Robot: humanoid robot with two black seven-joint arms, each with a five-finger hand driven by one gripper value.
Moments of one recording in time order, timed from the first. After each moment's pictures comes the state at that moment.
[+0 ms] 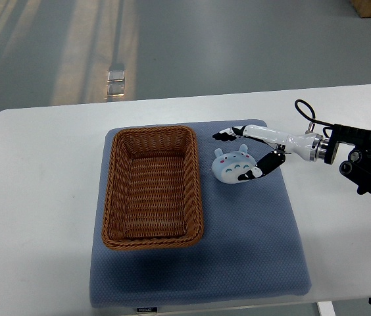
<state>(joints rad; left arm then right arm) -0.14 0.00 -0.11 -0.09 0.08 -0.04 -0.02 0.74 -0.41 0.53 0.85 -1.43 0.27 0.61</state>
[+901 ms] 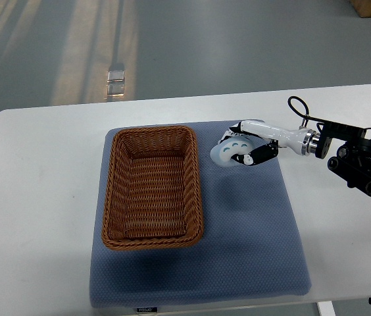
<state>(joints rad) -0.15 0.00 -0.11 -0.09 0.08 -0.04 -0.02 0.84 -0.33 0.46 0.71 -1.41 0.20 0.61</state>
